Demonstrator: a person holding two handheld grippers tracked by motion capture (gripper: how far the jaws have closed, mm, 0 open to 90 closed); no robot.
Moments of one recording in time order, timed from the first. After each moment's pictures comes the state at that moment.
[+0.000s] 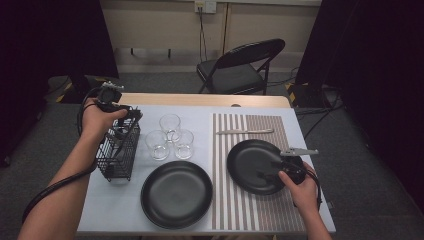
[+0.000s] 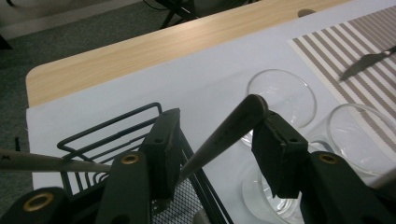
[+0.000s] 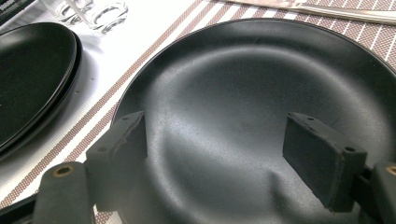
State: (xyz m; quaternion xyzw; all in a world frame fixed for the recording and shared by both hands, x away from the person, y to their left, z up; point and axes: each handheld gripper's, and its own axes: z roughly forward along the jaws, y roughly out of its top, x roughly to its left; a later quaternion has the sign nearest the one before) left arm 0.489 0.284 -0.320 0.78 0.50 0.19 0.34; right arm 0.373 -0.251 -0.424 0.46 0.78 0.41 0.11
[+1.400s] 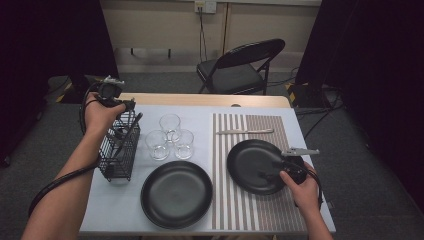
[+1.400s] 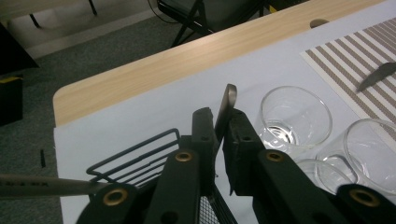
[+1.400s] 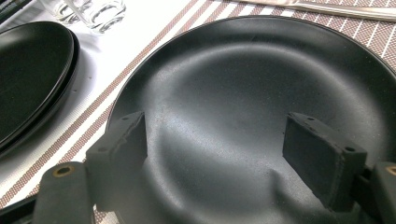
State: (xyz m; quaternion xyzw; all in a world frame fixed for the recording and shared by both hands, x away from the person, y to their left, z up) left arm 0.495 0.282 -0.307 0.78 0.48 0.23 0.33; right arm 0.373 -0.254 -0.426 0.46 0.78 0.41 0.10
